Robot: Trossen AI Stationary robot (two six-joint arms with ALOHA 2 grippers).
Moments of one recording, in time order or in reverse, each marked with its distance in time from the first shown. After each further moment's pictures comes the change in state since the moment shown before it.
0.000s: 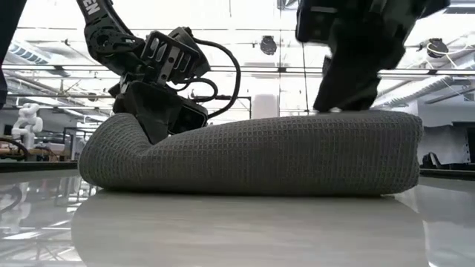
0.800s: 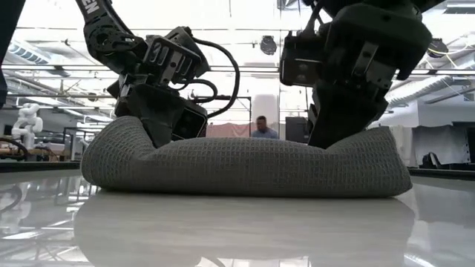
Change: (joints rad) left arm 0.000 -0.010 -0.001 -0.019 -0.057 0.003; right arm -0.045 0.165 0.001 0.076 -0.008 -0.072
